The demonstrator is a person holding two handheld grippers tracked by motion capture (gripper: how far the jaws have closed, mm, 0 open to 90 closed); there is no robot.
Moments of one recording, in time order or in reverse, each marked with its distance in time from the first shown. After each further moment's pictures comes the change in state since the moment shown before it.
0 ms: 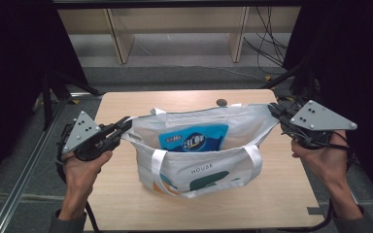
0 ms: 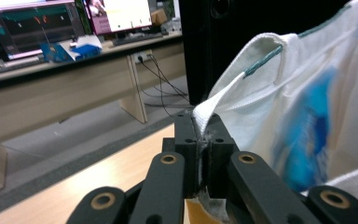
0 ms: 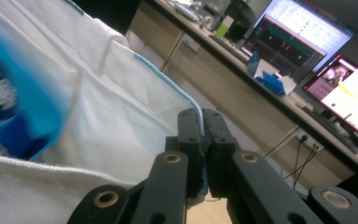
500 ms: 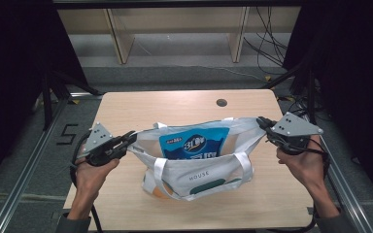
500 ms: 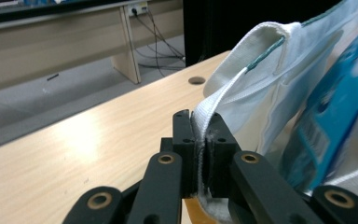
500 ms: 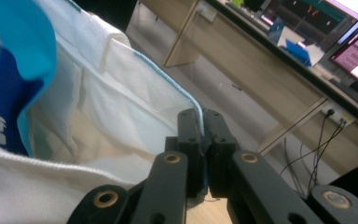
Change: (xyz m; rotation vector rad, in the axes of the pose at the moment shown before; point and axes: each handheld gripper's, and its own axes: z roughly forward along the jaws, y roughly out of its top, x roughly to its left) left arm 0.010 -0.053 0.026 0.150 -0.008 -0.030; right arm 0.022 -0.047 0.041 0.098 0.046 0.042
